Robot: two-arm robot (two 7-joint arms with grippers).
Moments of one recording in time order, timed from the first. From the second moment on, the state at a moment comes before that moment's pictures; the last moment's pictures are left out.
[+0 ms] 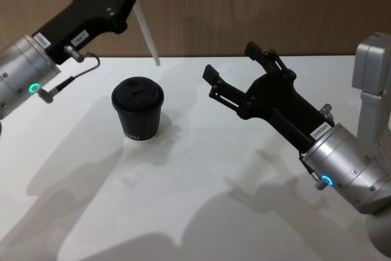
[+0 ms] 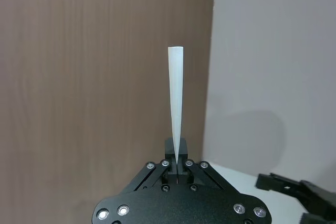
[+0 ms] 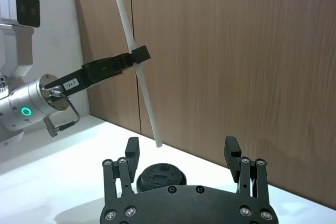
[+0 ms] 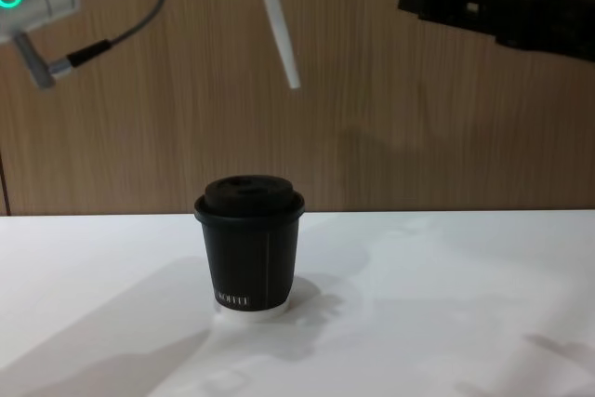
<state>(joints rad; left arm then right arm) -0.48 0.49 0.43 -1.62 -0.86 -0.08 -0.51 -0.02 0.33 -0.23 -2.00 0.39 0.10 0.36</state>
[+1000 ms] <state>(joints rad) -0.47 0.50 0.42 -1.59 -0.67 -0.10 -0.35 -0.02 0.33 -0.23 -2.00 0.39 0.10 0.36</state>
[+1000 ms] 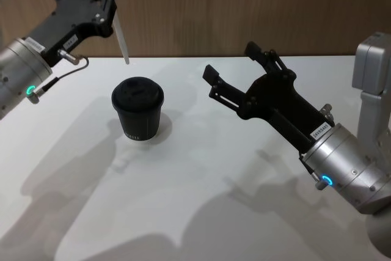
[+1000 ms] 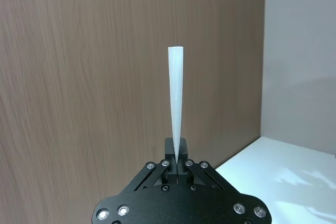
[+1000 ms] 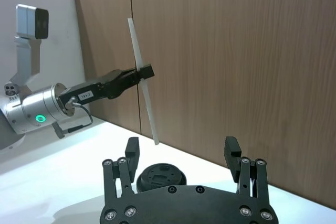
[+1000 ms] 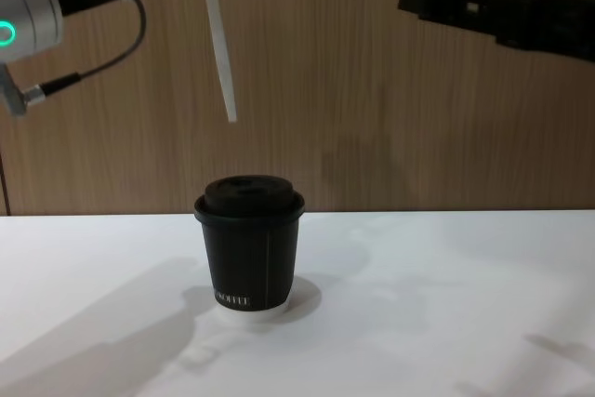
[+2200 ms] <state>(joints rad) -0.48 0.44 0.43 -1.51 -0.62 -0.04 -0.33 -0.02 0.33 -0.23 -2.00 0.39 0.10 0.36</state>
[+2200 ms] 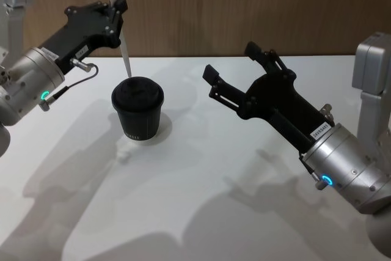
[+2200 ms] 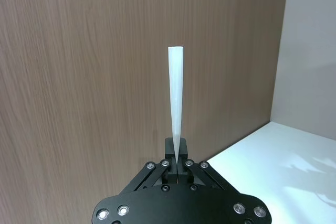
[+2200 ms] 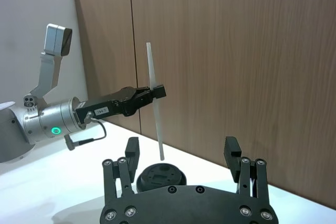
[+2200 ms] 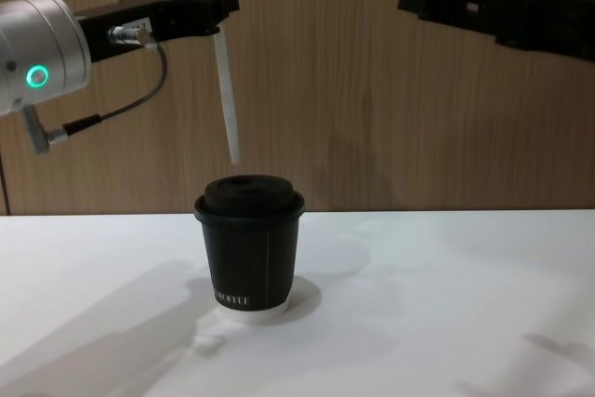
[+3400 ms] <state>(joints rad) -0.48 0.42 0.42 -1.49 -0.60 0.00 -0.34 -0.02 0.33 -0.23 -2.00 0.39 0.10 0.36</state>
